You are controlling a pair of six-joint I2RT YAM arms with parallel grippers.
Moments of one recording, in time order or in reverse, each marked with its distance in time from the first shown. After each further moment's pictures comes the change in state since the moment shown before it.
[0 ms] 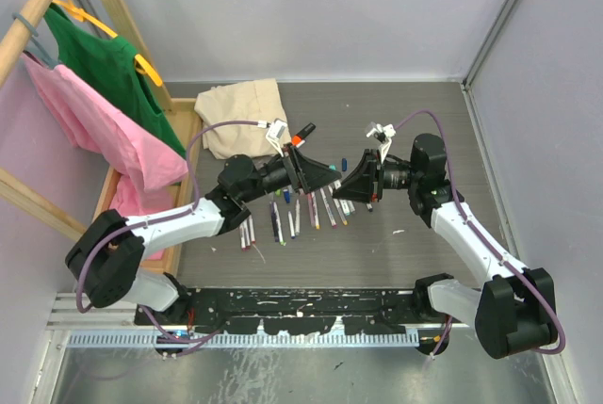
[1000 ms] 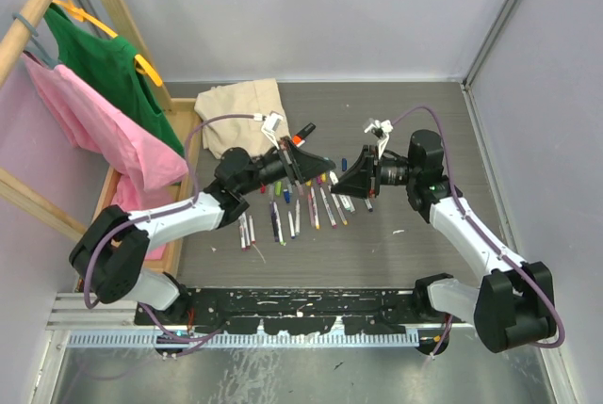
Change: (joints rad) left arm 0.062 0.042 0.028 0.025 0.058 0.001; right arm -0.001 0.028 0.028 -0.031 0.038 -0.011
